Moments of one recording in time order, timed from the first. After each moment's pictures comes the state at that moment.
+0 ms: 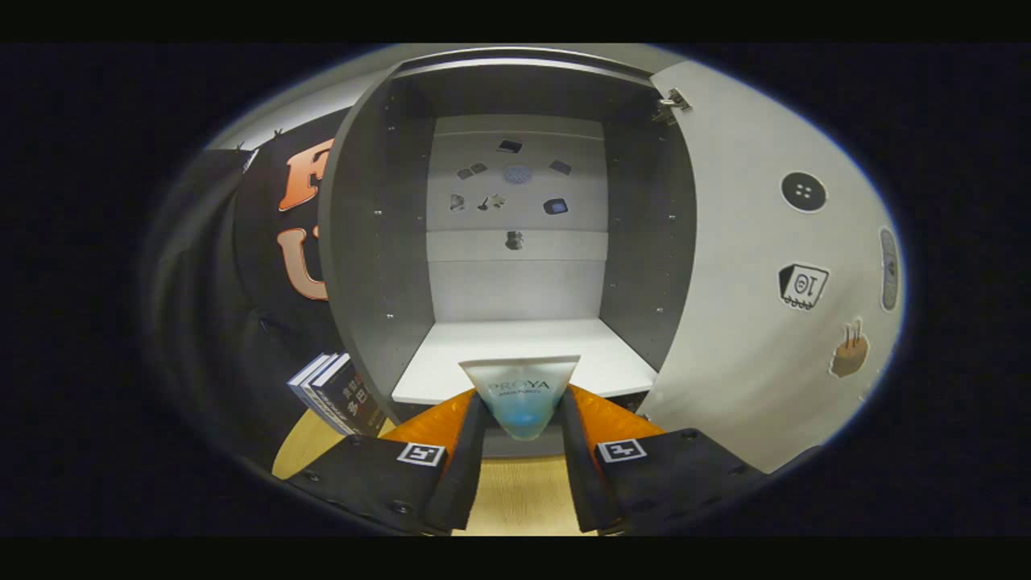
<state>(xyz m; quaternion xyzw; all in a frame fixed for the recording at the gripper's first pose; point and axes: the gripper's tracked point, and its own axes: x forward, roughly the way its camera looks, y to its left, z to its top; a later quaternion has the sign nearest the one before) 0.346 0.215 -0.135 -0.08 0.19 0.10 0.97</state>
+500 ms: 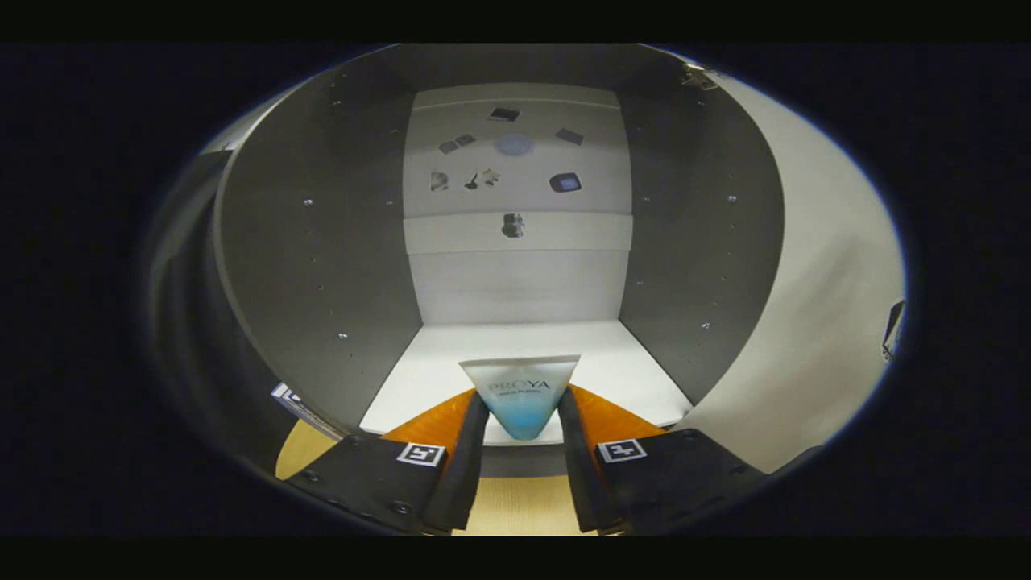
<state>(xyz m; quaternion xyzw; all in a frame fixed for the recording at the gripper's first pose) 0.438 0.216 -0.175 -0.07 0.26 0.12 0.96</state>
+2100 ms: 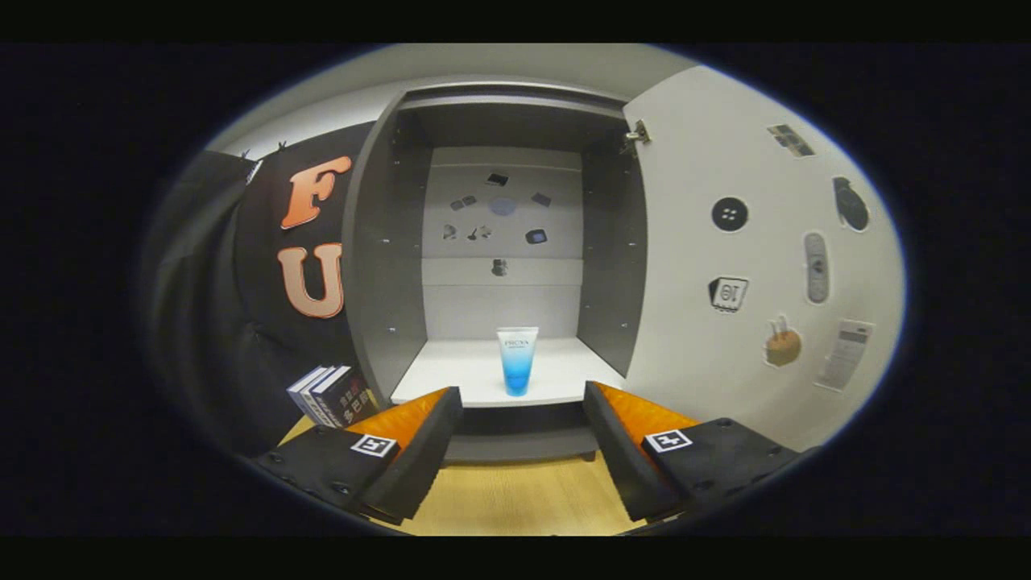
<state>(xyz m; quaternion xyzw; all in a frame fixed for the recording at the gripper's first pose) 0.255 0.175 -0.112 -0.07 0.13 0.07 0.99</state>
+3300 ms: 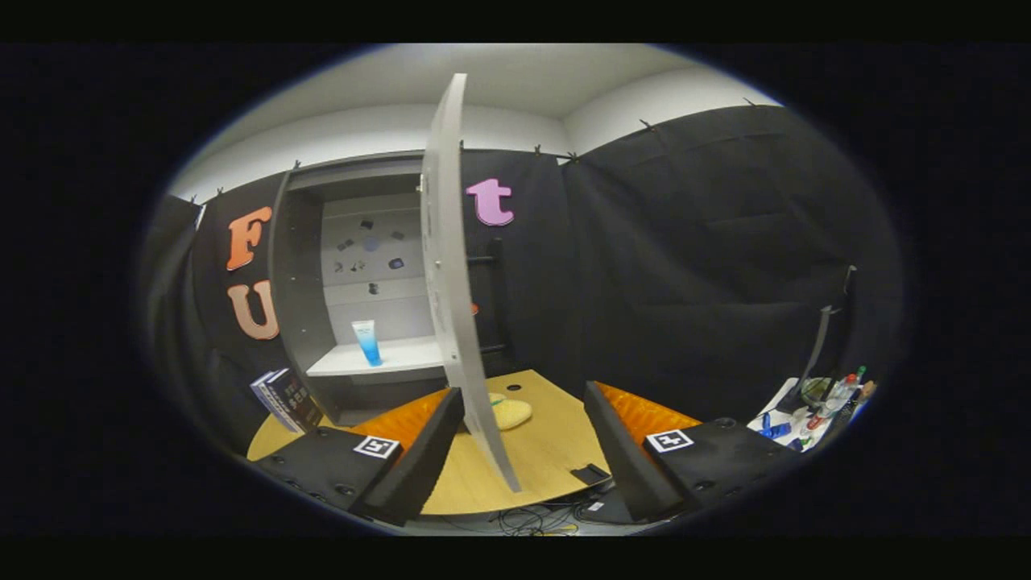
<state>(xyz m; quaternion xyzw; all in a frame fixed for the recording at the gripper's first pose) 0.114 -0.113 -0.059 -0.02 0.09 -0.05 0.99</state>
